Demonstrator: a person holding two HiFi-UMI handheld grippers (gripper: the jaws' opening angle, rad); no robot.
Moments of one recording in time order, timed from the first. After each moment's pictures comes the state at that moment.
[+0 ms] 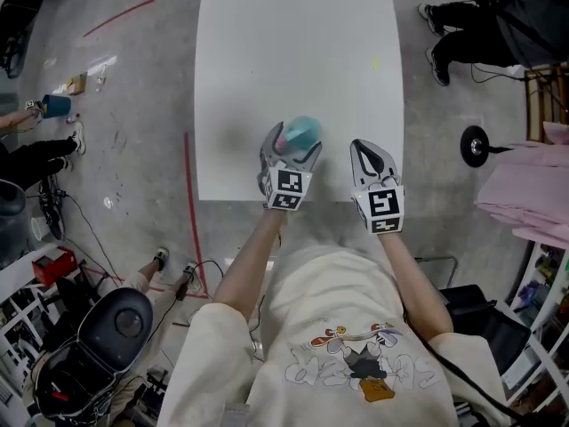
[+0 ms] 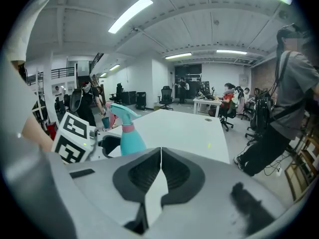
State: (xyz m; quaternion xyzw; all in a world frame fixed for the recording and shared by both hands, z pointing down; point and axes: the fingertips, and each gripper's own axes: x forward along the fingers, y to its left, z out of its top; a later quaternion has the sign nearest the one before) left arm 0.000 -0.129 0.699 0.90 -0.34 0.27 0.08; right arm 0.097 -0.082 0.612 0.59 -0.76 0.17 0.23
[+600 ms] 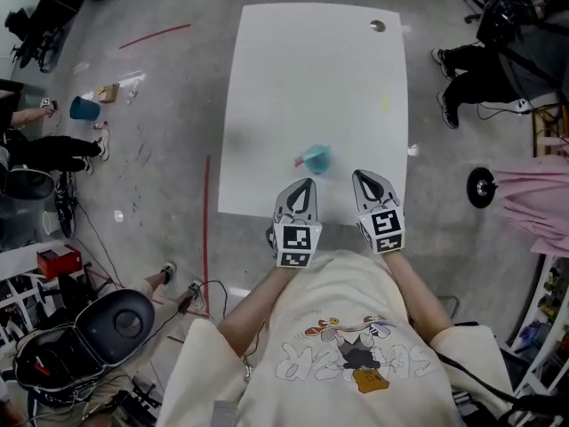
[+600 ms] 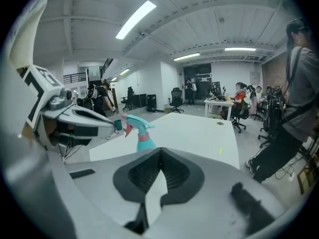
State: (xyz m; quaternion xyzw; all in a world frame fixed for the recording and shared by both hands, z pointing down) left arm -0.022 -0.059 0.567 0.86 -0.42 0.26 0.12; right arm 0.081 -0.056 0.593 0.53 -0.80 0.17 0.21
